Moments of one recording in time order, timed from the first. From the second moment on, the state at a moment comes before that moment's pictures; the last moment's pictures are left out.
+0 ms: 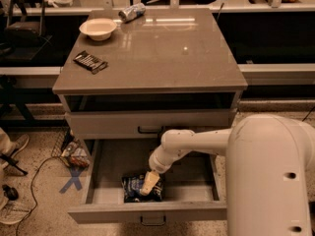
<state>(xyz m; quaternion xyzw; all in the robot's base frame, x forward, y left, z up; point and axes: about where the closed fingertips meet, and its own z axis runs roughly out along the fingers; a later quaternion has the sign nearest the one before) 0.564 0.034 0.402 -0.62 0.75 0.19 0.16</state>
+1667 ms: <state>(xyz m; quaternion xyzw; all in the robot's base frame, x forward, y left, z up) 0.538 -0.031 0.450 -0.60 0.74 0.18 0.23</state>
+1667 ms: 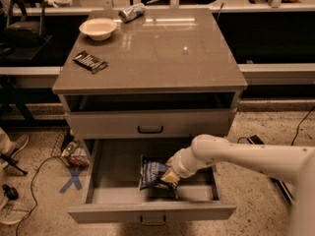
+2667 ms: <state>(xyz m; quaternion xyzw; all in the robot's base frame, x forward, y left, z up) 0.519 -0.104 0.497 -0.58 0.75 0.17 0.28</state>
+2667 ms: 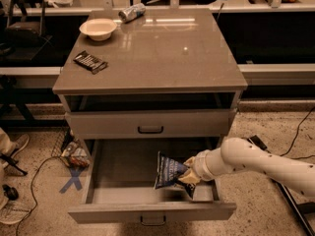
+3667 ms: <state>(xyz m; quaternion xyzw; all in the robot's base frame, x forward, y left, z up) 0.479 -0.168 0.641 -0.58 0.73 0.10 0.35</state>
